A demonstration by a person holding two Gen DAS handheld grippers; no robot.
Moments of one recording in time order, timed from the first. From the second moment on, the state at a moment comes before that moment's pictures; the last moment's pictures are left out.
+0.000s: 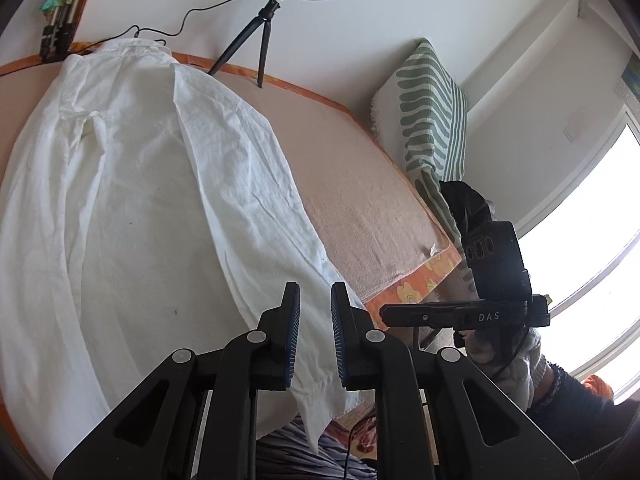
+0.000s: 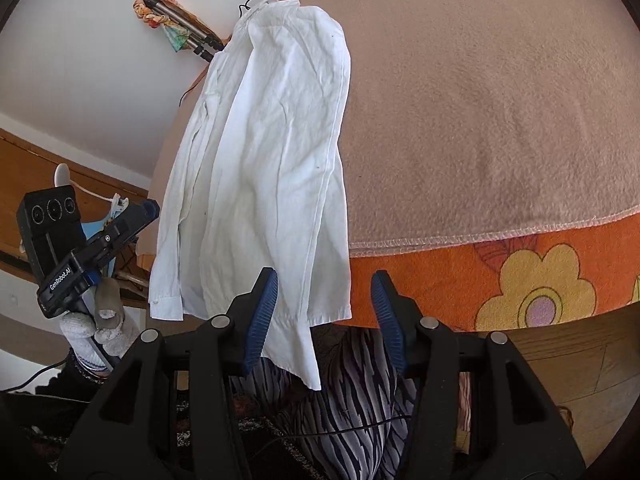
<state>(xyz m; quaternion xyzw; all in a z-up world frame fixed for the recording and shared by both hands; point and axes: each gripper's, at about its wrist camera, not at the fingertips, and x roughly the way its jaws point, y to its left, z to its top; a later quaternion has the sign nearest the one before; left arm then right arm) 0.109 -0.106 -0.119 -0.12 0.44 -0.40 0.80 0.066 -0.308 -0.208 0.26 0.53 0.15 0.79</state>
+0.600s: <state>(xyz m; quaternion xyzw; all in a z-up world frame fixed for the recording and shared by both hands) 0.037 -0.178 -0.147 0.02 0.38 -0.44 0.81 0.077 -0.300 -0.198 0.33 0.52 0.16 0.77</state>
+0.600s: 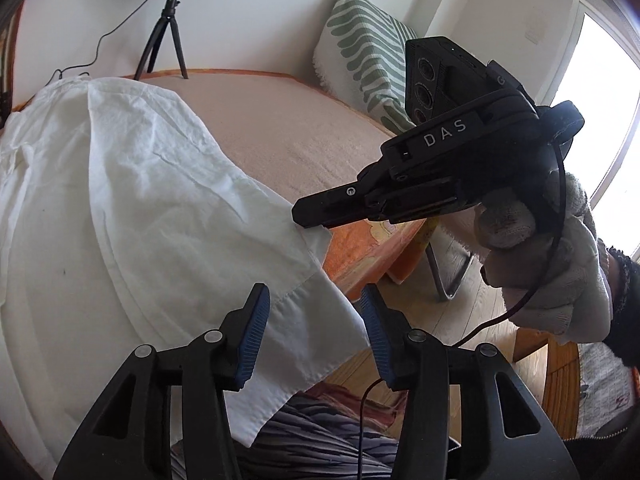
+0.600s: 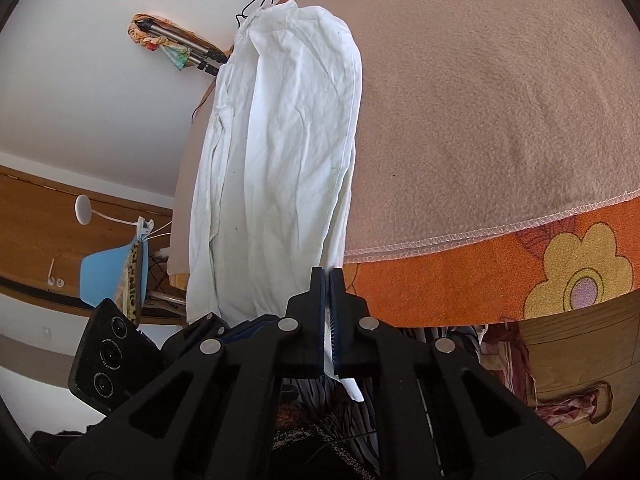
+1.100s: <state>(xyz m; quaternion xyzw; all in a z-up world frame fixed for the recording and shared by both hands) 0.076 -0.164 -0.174 -0.10 0.41 -0.41 0.81 0.086 -0.264 -0.171 0.31 0.51 0.22 0.77</state>
